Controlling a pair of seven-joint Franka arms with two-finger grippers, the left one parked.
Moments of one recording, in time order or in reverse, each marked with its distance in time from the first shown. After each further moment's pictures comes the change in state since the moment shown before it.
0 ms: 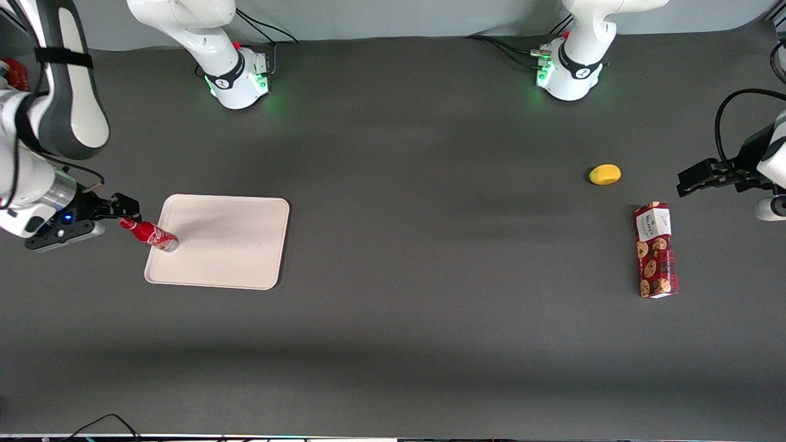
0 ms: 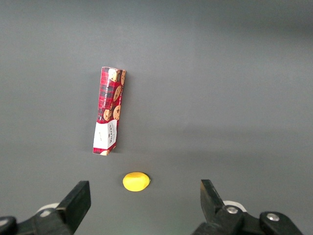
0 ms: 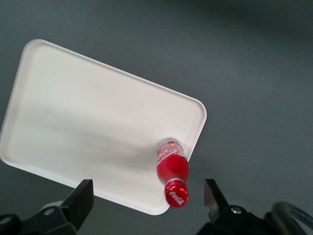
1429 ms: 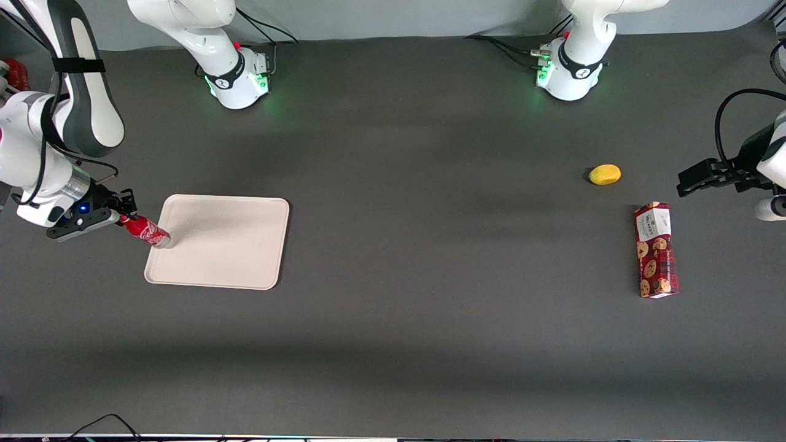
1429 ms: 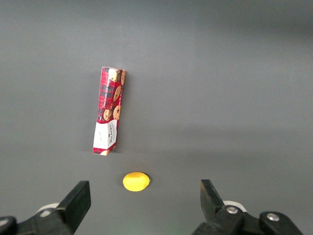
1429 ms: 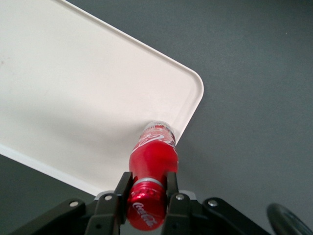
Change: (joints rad) arm -0.030 -0.003 -0.066 -0.272 -0.056 0.279 -0.189
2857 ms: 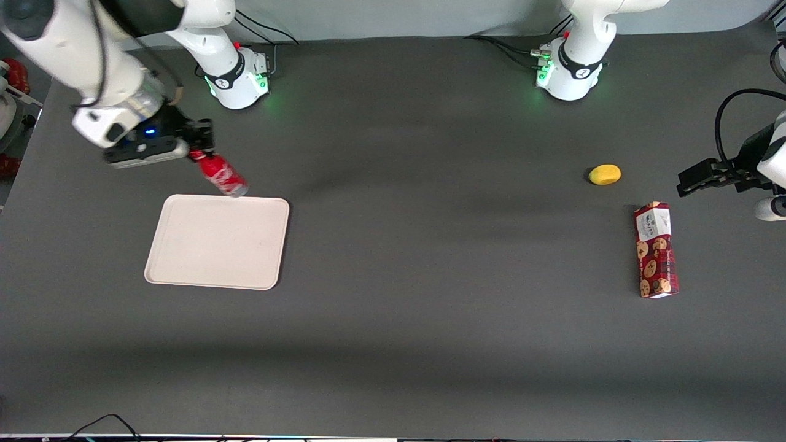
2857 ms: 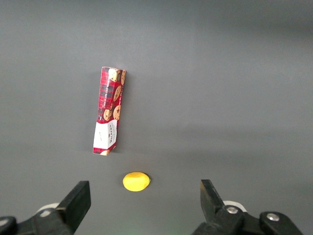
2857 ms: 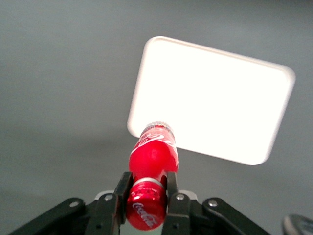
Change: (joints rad) arm 0.004 -0.326 0.399 0.161 0.139 -0.521 0.542
